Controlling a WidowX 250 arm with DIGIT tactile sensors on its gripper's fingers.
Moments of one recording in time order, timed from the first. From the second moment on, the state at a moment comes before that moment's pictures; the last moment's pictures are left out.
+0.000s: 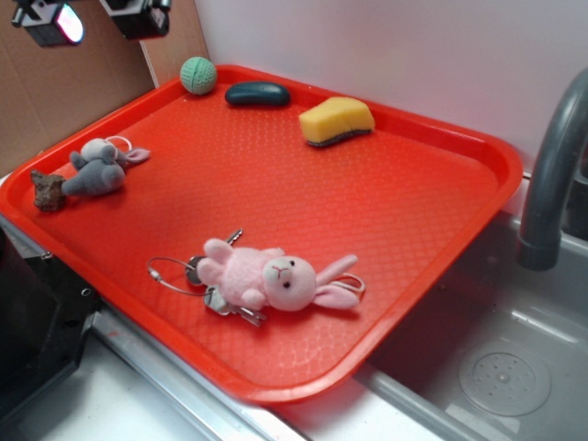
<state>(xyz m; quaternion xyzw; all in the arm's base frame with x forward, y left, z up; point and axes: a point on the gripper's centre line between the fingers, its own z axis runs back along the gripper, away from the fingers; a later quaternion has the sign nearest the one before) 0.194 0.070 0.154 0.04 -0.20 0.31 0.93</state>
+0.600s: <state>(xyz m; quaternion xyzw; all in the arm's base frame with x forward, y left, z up) 0.227 0.092 0.113 0.05 -0.17 0.39 0.90</state>
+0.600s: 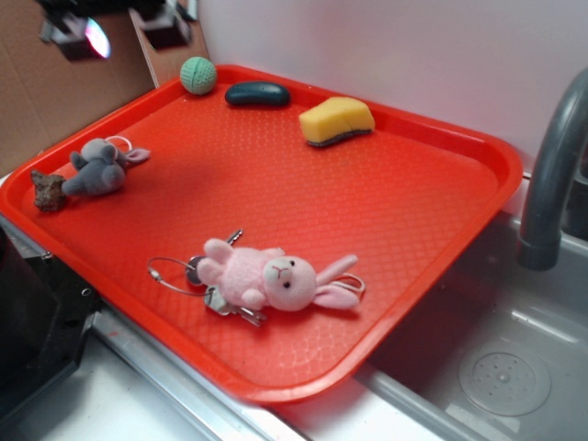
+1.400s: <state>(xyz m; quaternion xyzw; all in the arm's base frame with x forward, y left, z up) 0.287 0.158 0.058 0.05 -0.21 0.47 0.86</state>
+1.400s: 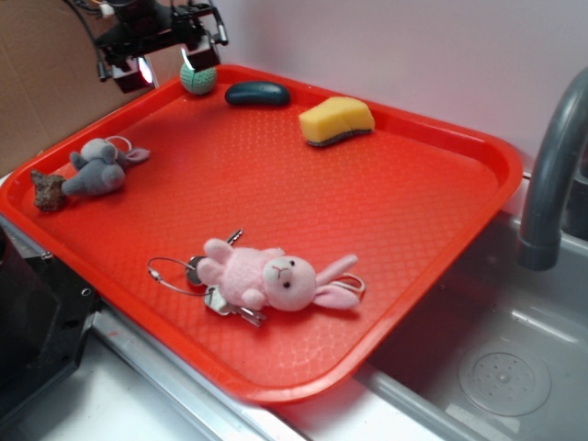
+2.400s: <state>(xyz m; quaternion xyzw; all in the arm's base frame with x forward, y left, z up) 0.293 0.157 0.063 0.05 -0.21 0.44 0.87</state>
